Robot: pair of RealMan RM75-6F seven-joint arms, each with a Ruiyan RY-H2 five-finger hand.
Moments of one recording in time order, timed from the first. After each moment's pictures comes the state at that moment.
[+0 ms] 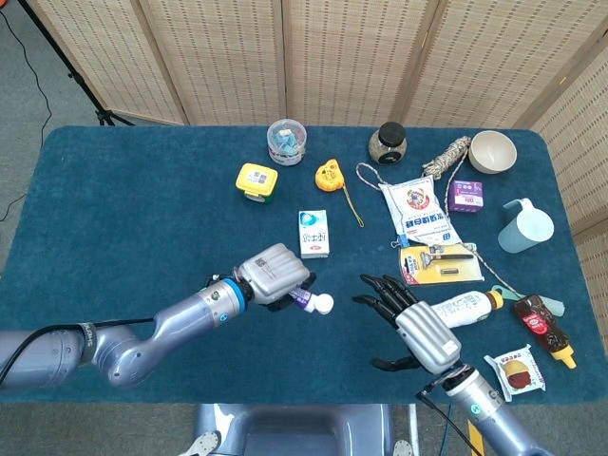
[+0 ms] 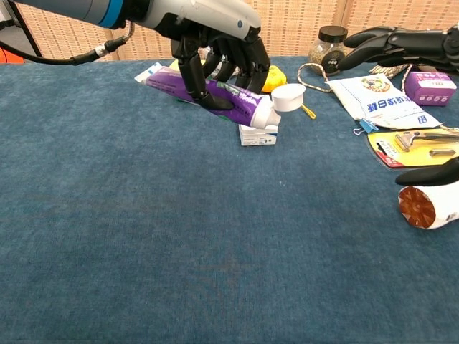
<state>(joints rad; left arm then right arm) -1.36 -1.14 -0.11 -1.90 0.74 0.60 0.45 0.38 -1.20 0.04 -1.92 -1.73 1.20 0.14</state>
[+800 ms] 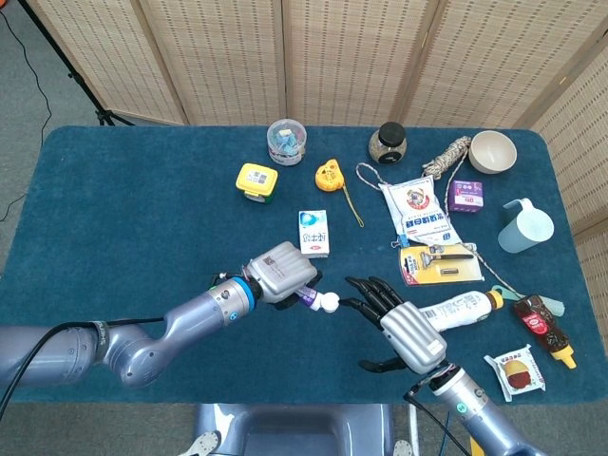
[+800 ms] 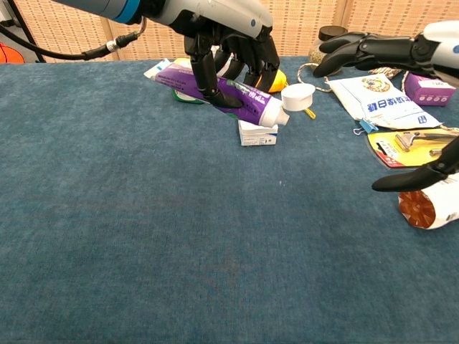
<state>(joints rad) -1.46 -1.15 -0.06 -1.90 0.66 0.63 0.46 0.42 -1.23 0.04 -1.95 -1.69 1.17 0.06</state>
